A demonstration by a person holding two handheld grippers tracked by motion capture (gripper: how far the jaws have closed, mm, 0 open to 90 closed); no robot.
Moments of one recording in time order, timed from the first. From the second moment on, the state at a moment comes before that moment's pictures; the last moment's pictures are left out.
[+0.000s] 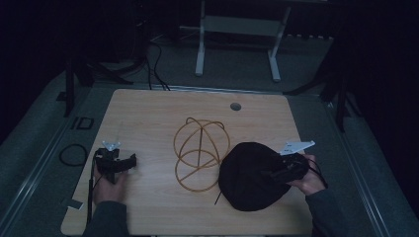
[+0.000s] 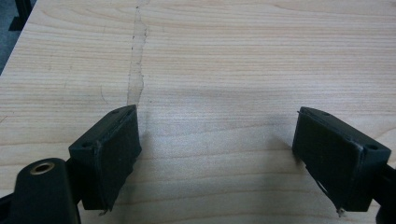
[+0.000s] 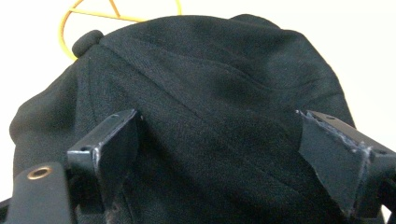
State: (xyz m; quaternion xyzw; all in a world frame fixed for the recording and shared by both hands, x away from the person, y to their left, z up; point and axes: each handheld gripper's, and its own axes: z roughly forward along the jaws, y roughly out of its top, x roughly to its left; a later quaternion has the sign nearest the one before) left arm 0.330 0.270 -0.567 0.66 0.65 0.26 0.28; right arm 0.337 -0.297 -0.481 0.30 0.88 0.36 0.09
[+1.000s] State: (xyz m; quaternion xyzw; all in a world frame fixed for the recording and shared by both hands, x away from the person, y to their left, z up) left arm 0.330 0.269 -0.567 0.66 0.65 0.26 0.28; right arm 0.338 -0.293 -0.503 0.30 0.91 0.26 0.11
